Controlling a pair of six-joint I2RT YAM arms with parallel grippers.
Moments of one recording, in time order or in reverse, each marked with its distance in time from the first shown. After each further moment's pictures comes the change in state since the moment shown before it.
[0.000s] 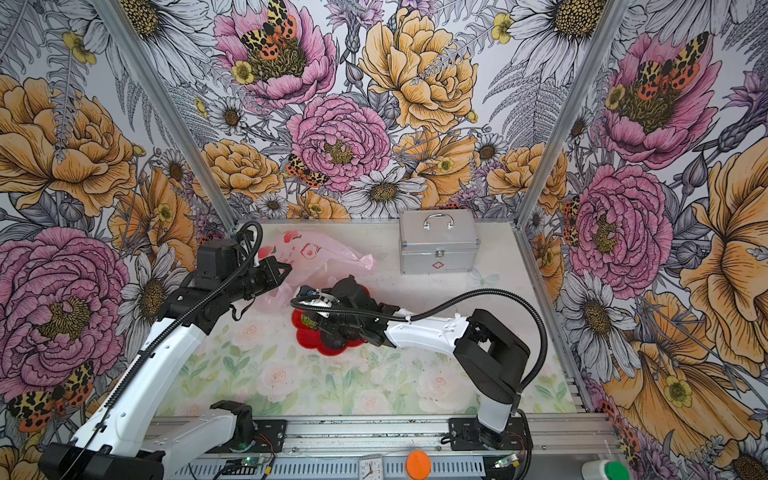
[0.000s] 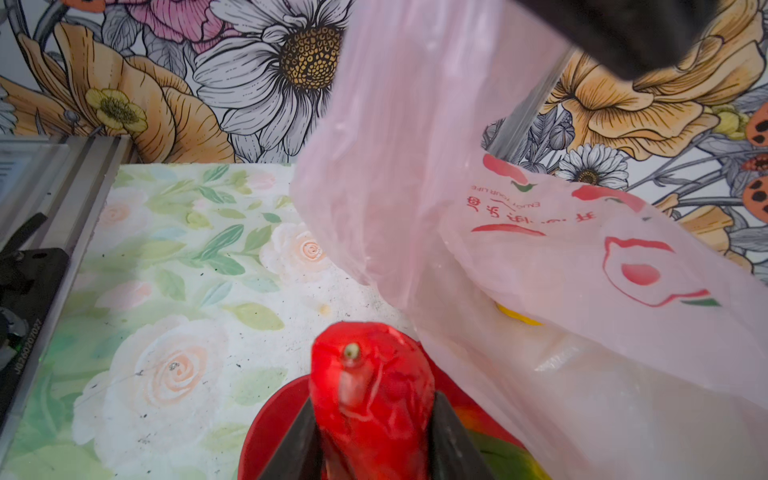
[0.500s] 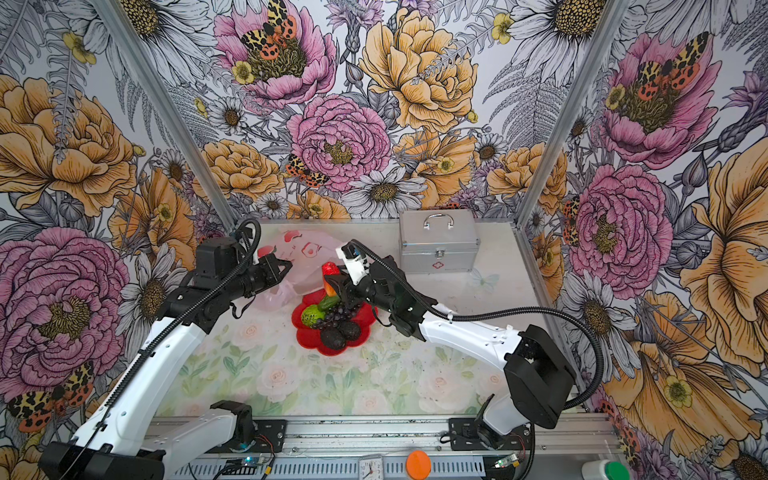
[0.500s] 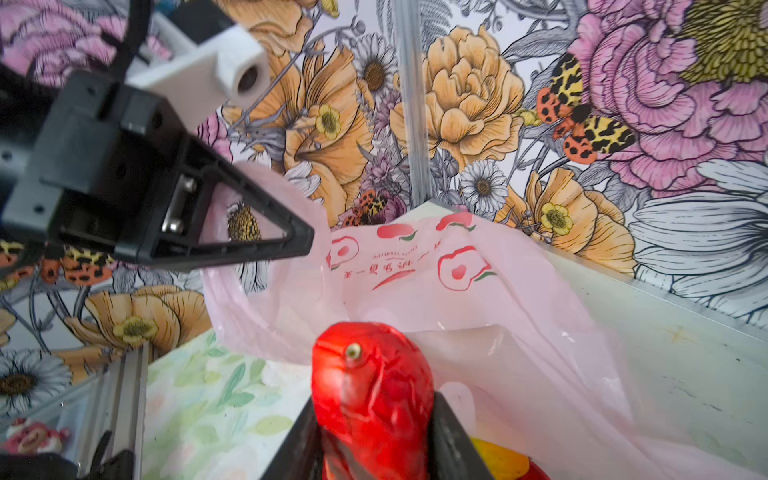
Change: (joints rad) left arm 0.006 0.002 0.005 0.031 0.014 -0.017; right arm -0.132 -0.232 -0.073 0.061 0.032 0.453
